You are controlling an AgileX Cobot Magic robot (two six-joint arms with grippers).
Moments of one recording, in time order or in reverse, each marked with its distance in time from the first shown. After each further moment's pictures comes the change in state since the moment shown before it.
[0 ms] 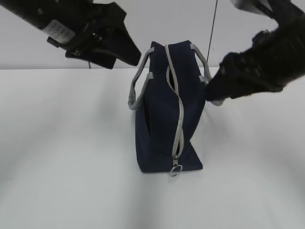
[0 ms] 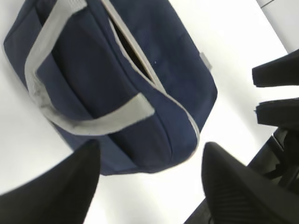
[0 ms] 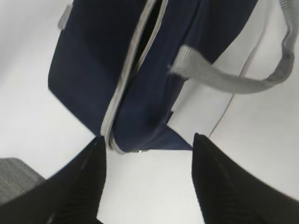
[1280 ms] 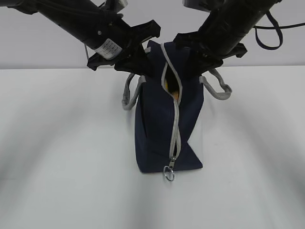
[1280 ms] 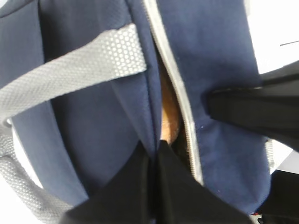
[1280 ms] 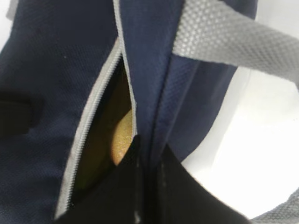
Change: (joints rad) left arm -0.002 0.307 -0.184 -0.071 -0.051 -0.178; right arm 0.000 0.500 -0.561 -0.108 0.231 0.178
